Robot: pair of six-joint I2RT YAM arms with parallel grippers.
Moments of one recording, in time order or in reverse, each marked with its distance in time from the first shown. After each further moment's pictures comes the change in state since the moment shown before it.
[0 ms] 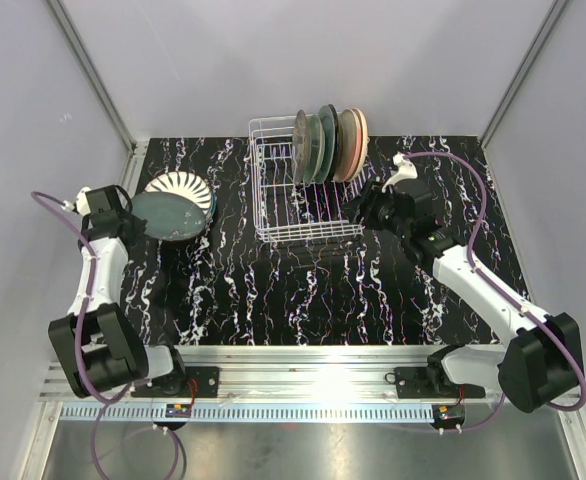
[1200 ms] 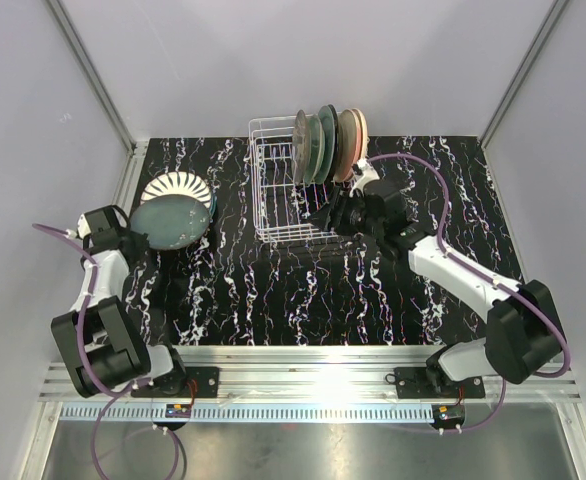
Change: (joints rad) left arm 0.078 -0.003 -0.163 0.109 0.119 -0.141; right arm 0.122 0.161 0.042 0.093 -0.140 0.095
